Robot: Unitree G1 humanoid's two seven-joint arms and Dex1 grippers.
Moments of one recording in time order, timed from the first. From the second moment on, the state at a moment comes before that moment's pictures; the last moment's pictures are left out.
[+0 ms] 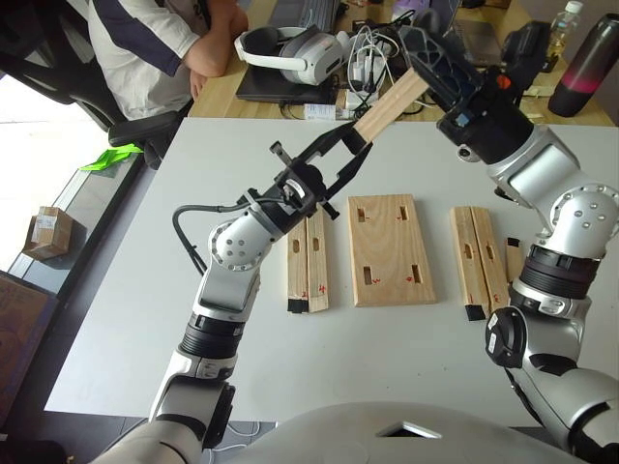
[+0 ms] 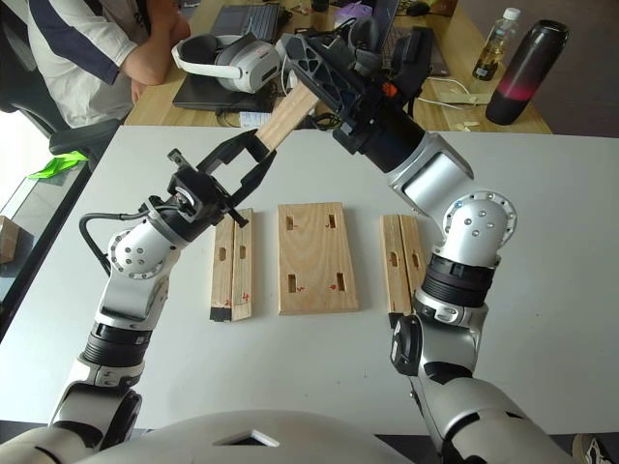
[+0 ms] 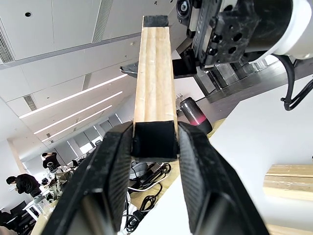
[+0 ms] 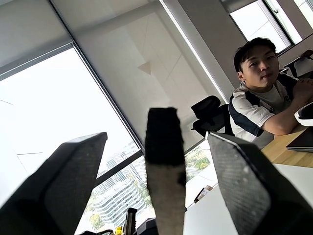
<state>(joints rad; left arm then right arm) -0.28 0.31 -0.17 -0.14 -0.05 -0.30 -0.52 -0.68 -0.17 -0.31 -0.11 1.23 0.96 0.34</state>
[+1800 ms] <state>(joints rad) -0.21 0.04 0.15 -0.19 -0.30 0.21 -0.05 0.13 -0.31 -0.14 -0.40 0.22 0.22 0.13</state>
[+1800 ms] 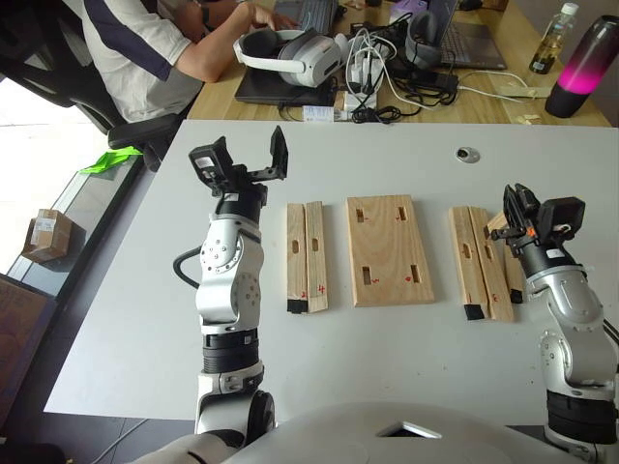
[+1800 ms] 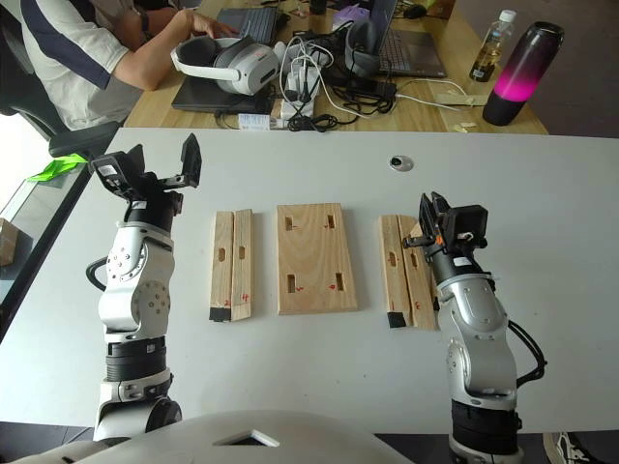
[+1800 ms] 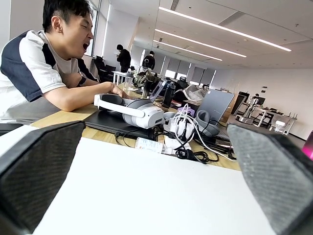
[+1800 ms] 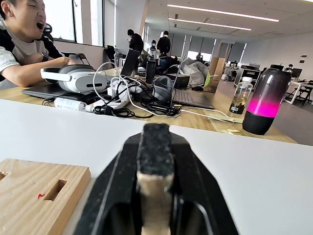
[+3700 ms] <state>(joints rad) -0.23 0.04 0.18 -0.17 -0.34 0.27 -0.05 -0.37 -0.29 -0.26 -0.41 0.24 0.44 0.03</state>
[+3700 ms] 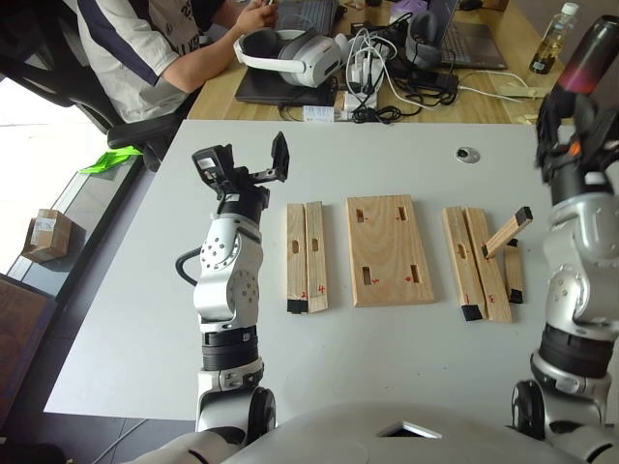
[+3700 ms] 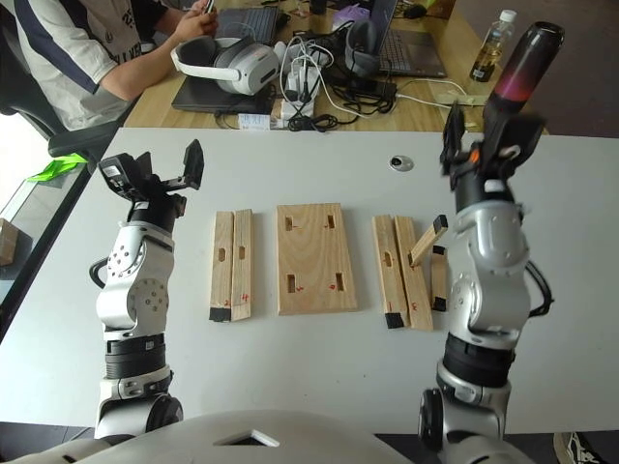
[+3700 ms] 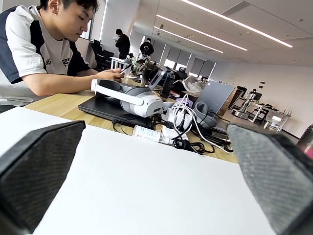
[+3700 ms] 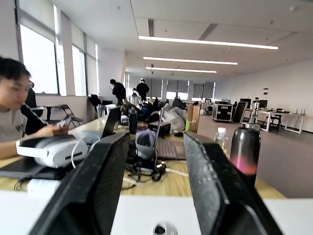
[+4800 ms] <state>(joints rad) -0.24 -0.01 0.19 -0.15 -0.35 0.25 -0.04 -0.21 -0.41 -0.15 -0.16 0.19 1.13 0.15</state>
